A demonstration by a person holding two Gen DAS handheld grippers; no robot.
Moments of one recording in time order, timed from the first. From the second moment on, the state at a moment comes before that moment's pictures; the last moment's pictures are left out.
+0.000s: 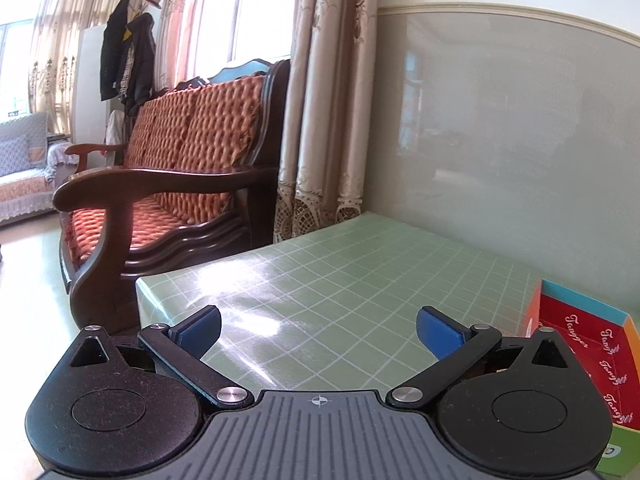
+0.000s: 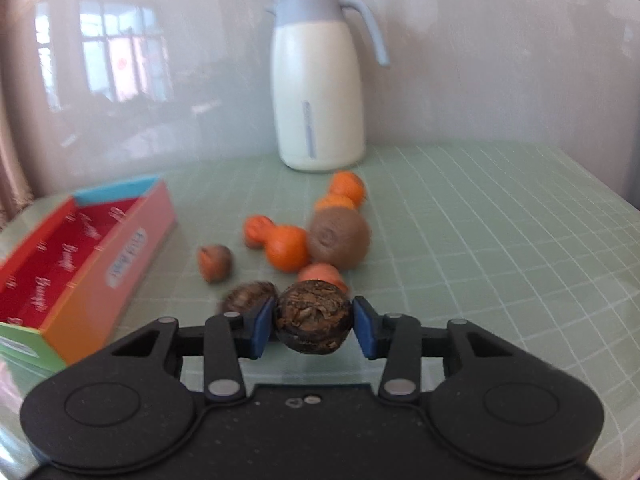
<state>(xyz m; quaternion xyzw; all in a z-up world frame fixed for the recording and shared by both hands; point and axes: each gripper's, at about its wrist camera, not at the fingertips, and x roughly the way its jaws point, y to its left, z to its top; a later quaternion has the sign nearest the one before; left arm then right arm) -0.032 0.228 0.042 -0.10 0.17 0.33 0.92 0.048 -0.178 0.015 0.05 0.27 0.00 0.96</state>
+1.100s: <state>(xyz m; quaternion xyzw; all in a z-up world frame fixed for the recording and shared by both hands) -0.045 0.255 0.030 -0.08 0.19 0.37 0.91 0.078 -0.027 0.028 -0.01 0.25 0.25 0.93</state>
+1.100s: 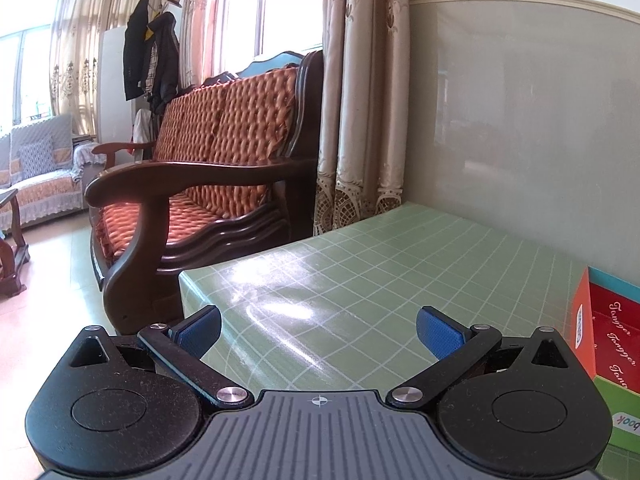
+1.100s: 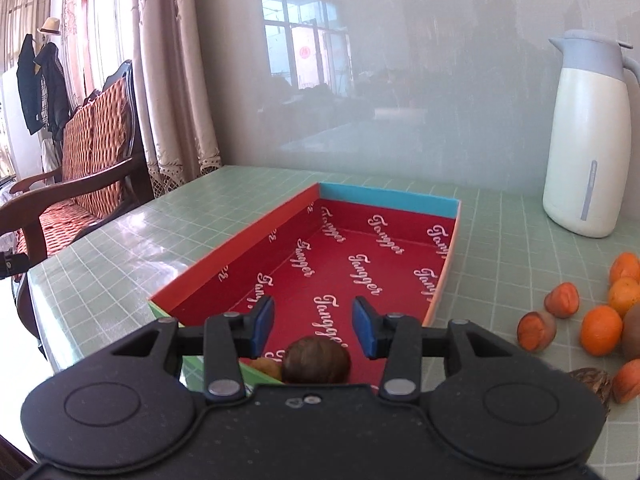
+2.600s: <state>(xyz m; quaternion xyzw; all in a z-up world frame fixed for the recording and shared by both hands) -0.009 0.149 0.039 -0.01 0.19 0.29 0.94 0.055 -0.167 0.046 0.07 0.24 0.07 0.97</state>
